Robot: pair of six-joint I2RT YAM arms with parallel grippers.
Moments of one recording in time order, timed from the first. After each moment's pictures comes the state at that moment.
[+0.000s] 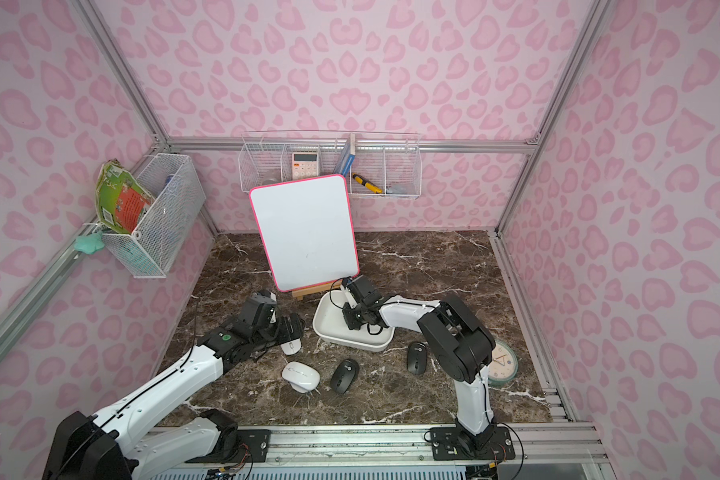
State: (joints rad) left arm -0.45 1.08 0.68 -0.47 -0.05 -0.68; right arm 0.76 1.95 1.16 -0.15 -0.10 0.22
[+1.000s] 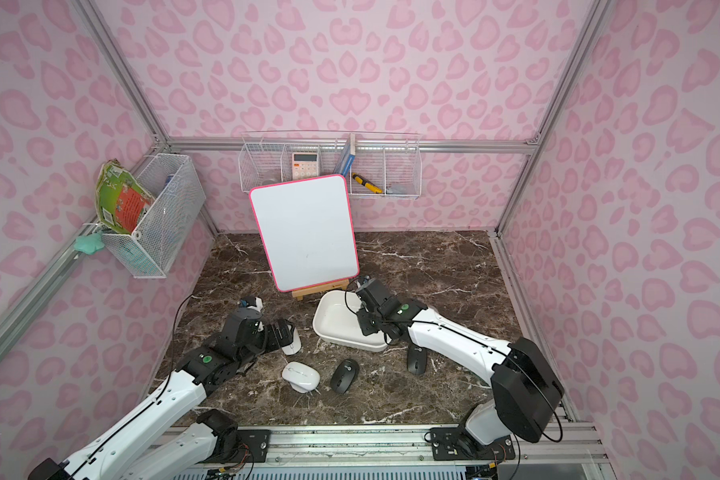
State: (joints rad) left arm -0.45 0.85 0.57 -0.49 -0.13 -0.65; right arm 0.86 1.46 1.05 -0.51 0.18 0.34
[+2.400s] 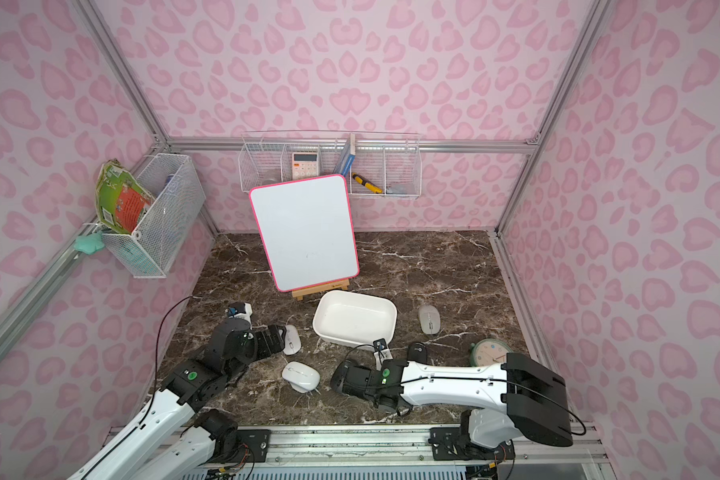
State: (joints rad) left arm -0.45 0.70 0.55 -0.56 -0.17 -0.65; right arm 1.35 1.43 0.84 -0.94 0.42 1.04
